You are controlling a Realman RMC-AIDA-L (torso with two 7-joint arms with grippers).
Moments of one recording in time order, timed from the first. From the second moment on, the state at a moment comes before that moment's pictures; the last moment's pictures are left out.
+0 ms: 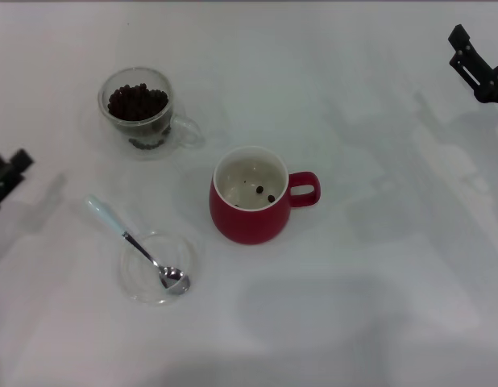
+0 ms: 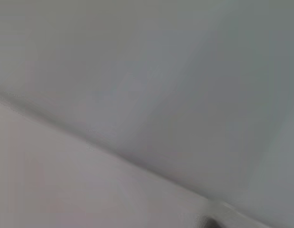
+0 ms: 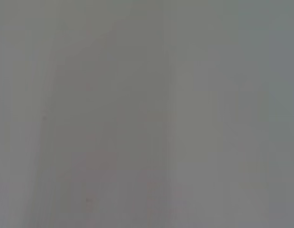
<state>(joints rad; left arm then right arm) -0.34 -2.07 2.83 -0.30 -0.78 1.50 -1.21 0.27 2.01 -2.12 -0.20 0.45 -1.35 0.25</state>
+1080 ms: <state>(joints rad) -0.30 -2.08 2.83 0.06 -1.42 1.30 -0.26 0.28 2.02 -2.12 -0.21 0.51 -1.26 0.25</state>
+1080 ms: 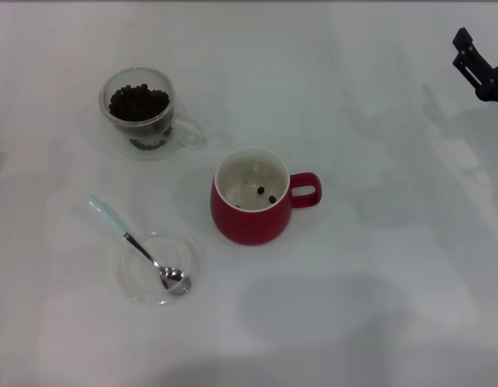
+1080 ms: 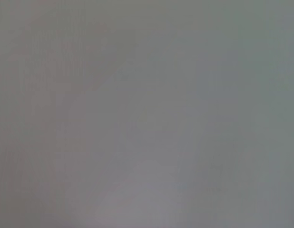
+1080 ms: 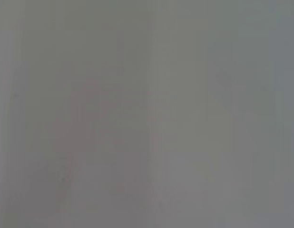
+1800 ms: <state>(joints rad) -0.36 -2.08 2.83 0.06 -1.48 1.26 -0.19 0.29 2.02 -2.09 -0.24 0.55 -1.26 0.24</state>
